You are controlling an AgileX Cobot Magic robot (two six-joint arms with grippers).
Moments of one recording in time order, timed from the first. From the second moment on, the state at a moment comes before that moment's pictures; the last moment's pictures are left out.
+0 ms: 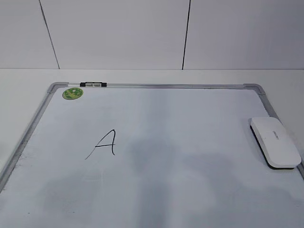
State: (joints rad) left arm -0.11 0.27 -0.51 -0.12 1.10 0.09; right arm 0.10 0.20 -0.50 -0.05 1.14 -0.01
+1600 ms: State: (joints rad) left arm -0.03 0.01 -0.51 -0.13 1.11 0.09; right arm 0.00 -0.02 -0.50 -0.05 1.14 -0.01
